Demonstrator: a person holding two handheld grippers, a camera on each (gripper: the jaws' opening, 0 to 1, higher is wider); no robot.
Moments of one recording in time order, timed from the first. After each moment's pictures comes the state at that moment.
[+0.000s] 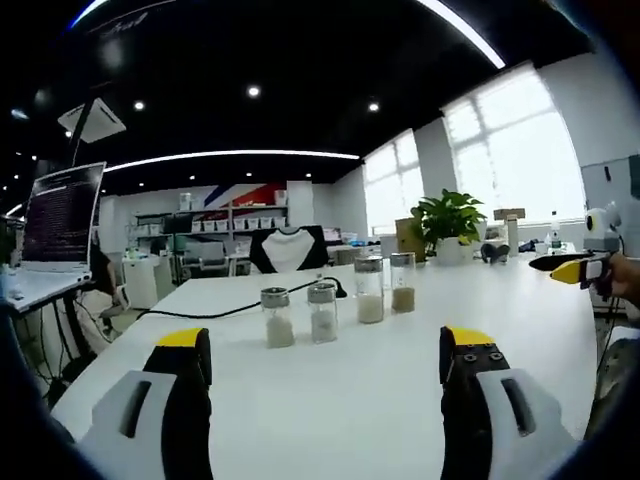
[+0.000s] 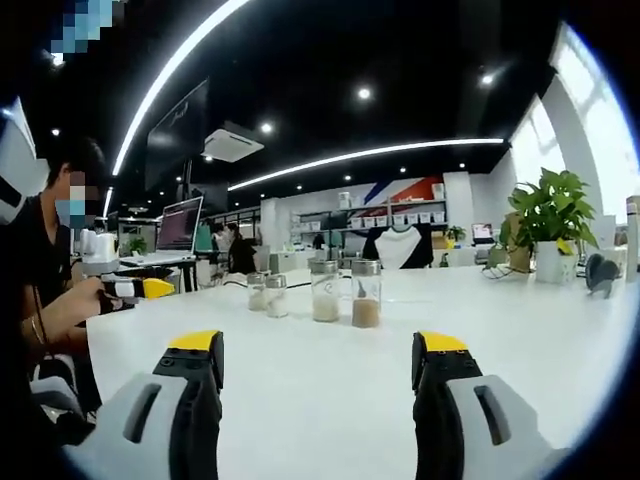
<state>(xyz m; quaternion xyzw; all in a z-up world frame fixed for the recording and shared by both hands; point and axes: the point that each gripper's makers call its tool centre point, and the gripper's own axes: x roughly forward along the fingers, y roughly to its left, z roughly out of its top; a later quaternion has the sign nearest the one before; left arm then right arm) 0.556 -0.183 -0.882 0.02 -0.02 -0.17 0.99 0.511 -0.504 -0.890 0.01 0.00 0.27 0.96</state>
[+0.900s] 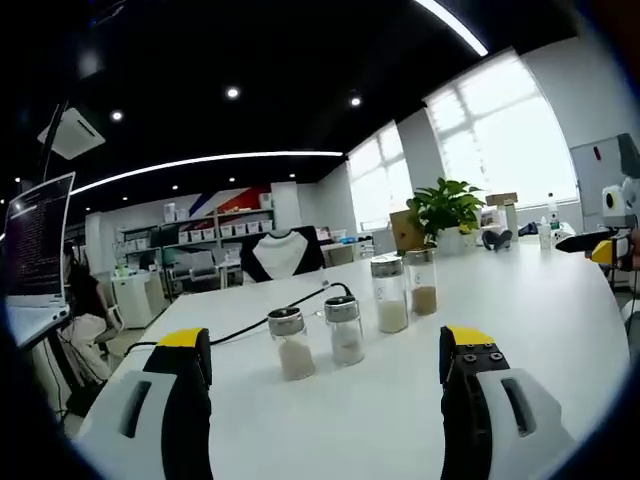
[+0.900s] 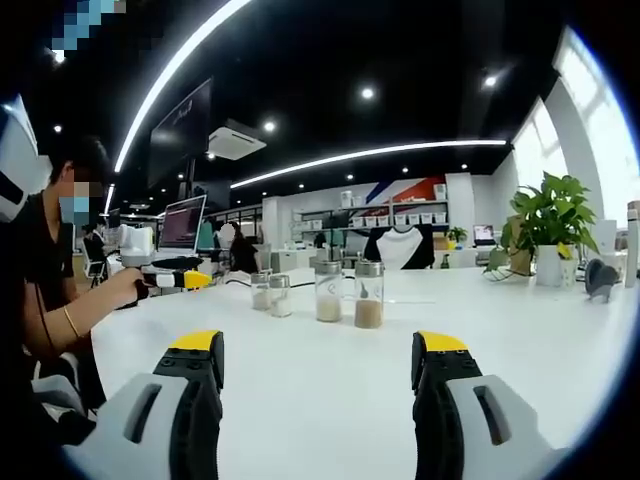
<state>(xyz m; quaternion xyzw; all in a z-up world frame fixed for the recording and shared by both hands) 0.628 -0.178 -0.868 0.07 -0.02 -0.20 0.98 0.504 -0.500 -0.885 0.01 0.00 0.27 0.96</state>
